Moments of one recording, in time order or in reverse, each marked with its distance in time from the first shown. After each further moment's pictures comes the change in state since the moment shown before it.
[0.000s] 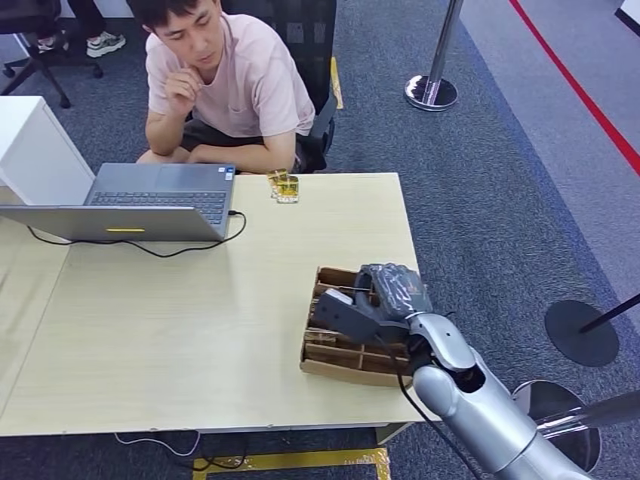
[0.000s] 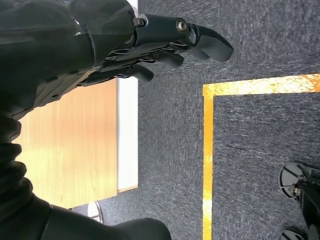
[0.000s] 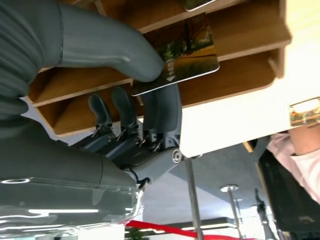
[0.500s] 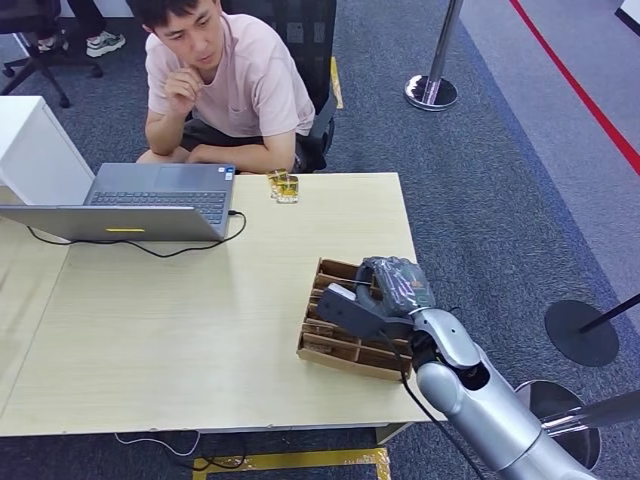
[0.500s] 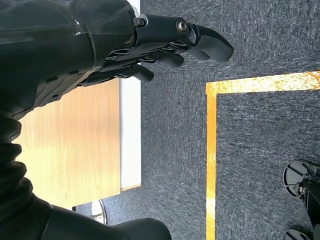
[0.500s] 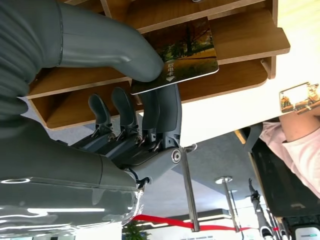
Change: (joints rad) left arm 0.000 0.000 0.000 0.000 0.000 -0.007 0.015; right arm -0.004 -0.003 -0.010 -0.029 -0.002 -0.003 -0.014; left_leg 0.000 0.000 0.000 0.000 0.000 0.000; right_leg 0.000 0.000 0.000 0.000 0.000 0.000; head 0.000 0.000
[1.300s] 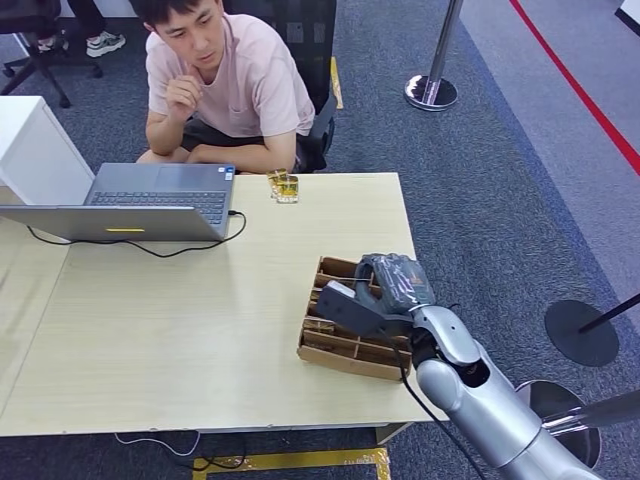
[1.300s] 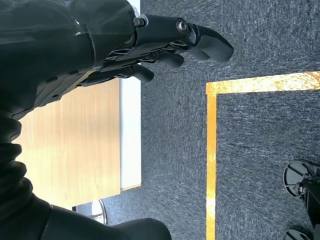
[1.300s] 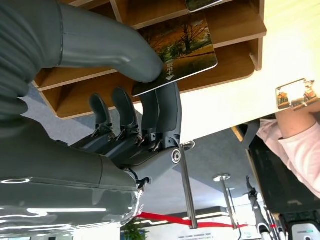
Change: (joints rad) left arm 0.000 0.000 0.000 0.000 0.000 0.000 0.000; right arm -0.012 0.000 0.000 0.000 0.000 0.010 -0.003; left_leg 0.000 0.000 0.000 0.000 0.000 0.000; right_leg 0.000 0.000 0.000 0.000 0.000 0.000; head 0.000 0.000
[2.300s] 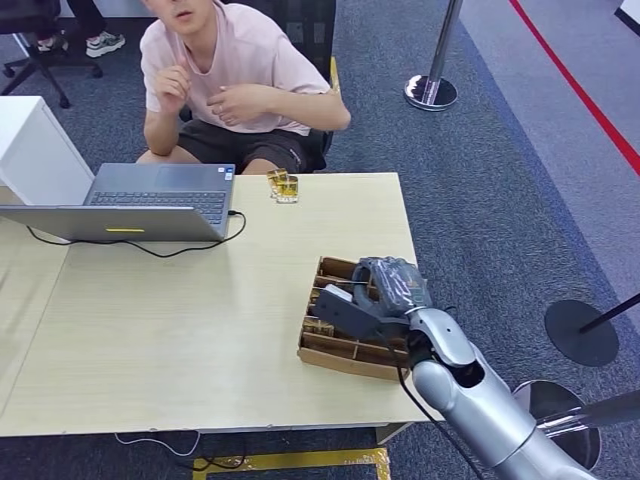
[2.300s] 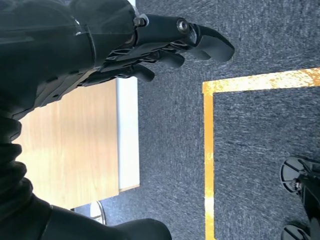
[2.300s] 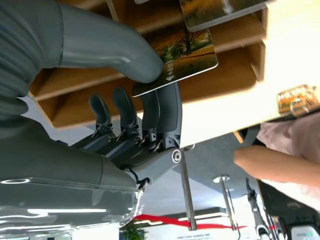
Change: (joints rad) left arm 0.000 0.000 0.000 0.000 -0.006 -0.016 -0.018; right arm -0.005 0.014 0.007 0.050 0.013 -0.031 -0.029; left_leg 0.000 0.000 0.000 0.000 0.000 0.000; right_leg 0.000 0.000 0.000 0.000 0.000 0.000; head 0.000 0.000
